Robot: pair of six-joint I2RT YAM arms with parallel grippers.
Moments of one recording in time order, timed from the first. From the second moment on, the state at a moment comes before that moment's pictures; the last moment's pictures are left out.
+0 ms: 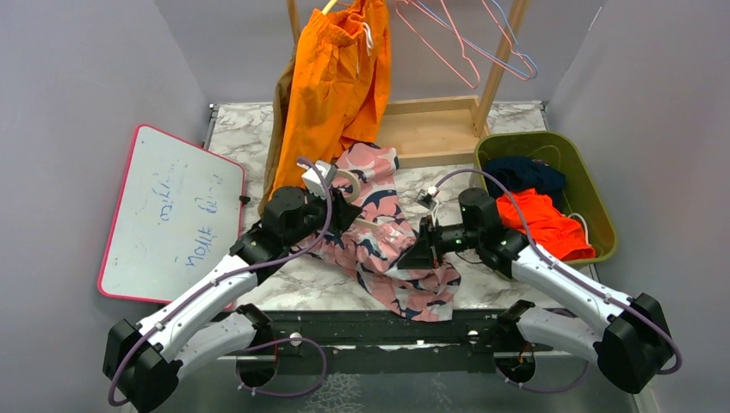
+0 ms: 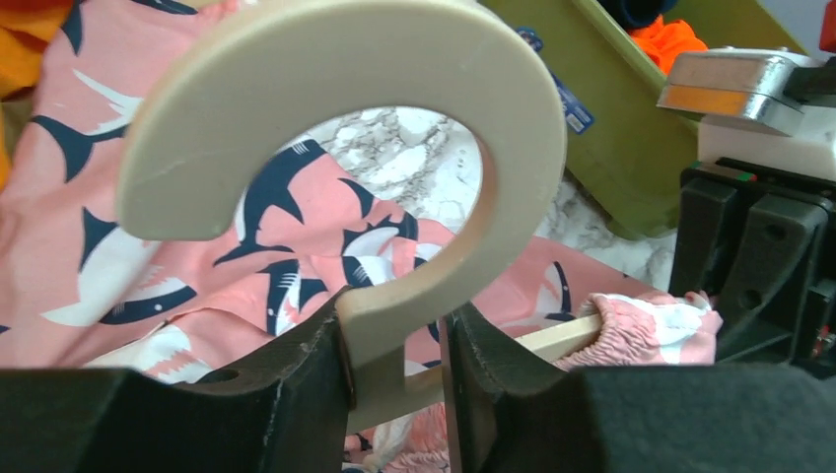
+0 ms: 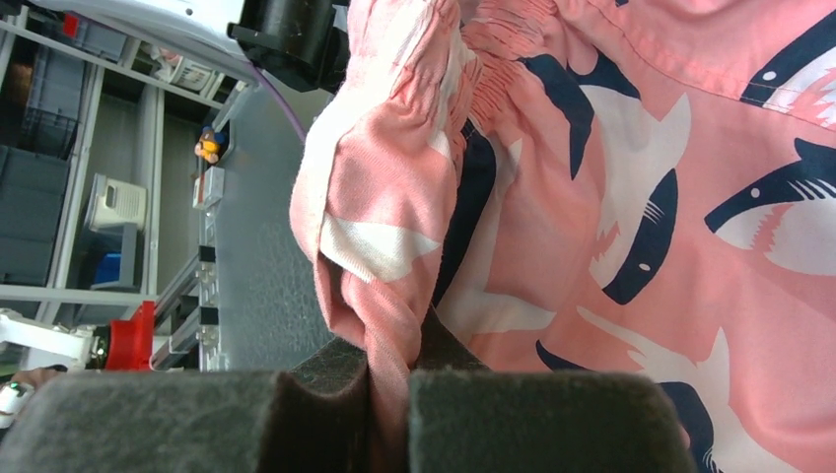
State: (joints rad) left arm -0.65 0.91 0.68 -0.01 0.17 -0.36; right arm 0.62 1.03 0.60 -0.07 -0.90 0.39
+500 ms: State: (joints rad) left arm -0.68 0.79 0.58 0.04 0.03 -0.32; right arm 0.62 1.04 0.62 -0.09 -0.90 0.39
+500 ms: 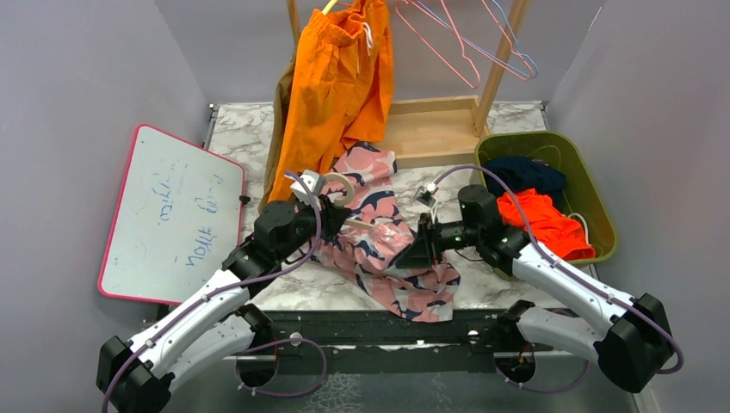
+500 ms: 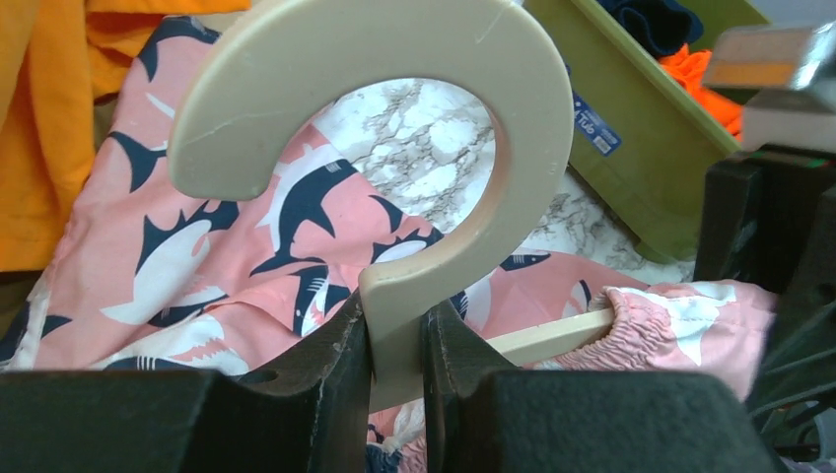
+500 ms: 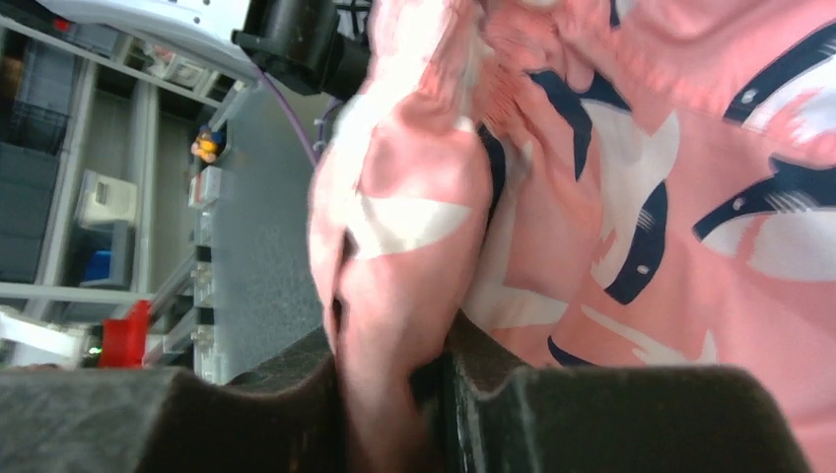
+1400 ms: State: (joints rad) left arm -0.68 0.74 0.58 -0.11 0.03 -0.37; right arm 0.89 1.24 1.01 -0.36 -0.35 0.30
